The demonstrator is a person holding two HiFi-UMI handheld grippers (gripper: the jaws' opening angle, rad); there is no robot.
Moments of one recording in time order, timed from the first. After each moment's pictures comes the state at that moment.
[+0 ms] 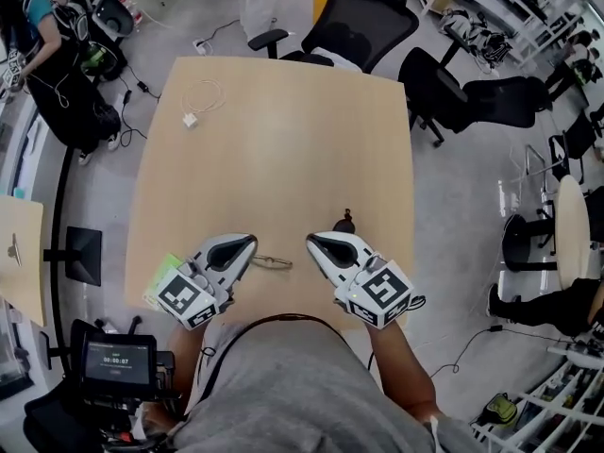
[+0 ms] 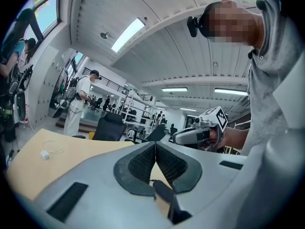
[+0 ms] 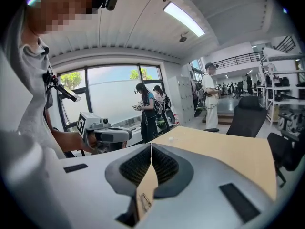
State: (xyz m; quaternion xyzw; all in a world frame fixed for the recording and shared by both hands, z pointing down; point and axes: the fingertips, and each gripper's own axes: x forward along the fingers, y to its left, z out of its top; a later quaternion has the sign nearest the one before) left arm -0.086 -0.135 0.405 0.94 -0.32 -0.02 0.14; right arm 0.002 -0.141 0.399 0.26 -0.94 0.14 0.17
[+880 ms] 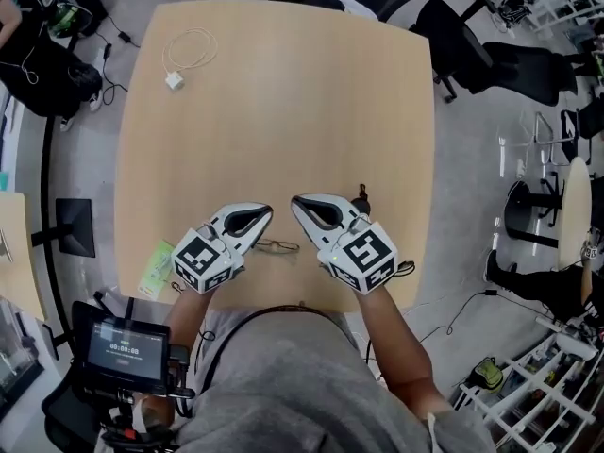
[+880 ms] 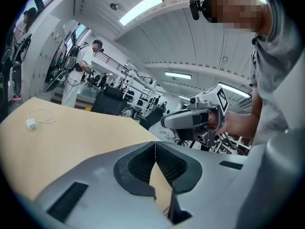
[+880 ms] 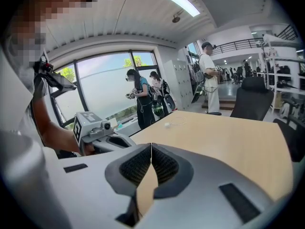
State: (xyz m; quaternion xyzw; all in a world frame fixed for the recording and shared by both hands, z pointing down) left arm -0.068 -0.203 0.528 0.94 -0.26 0.05 0.23; right arm -0.040 -0.223 0.493 0.26 -0.92 0.19 0.22
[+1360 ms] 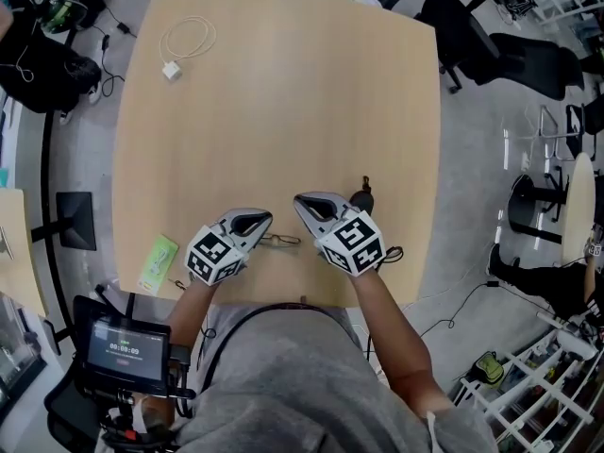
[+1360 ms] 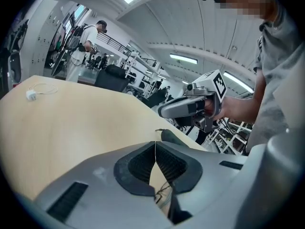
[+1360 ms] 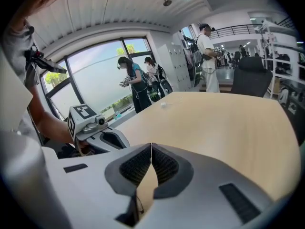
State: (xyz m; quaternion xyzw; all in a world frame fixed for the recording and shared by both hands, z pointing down) left arm -0.059 -0.178 0.636 0.92 -0.23 0.15 0.29; right arm -0.023 -0.220 0.599 0.25 -0.89 0.25 0.29
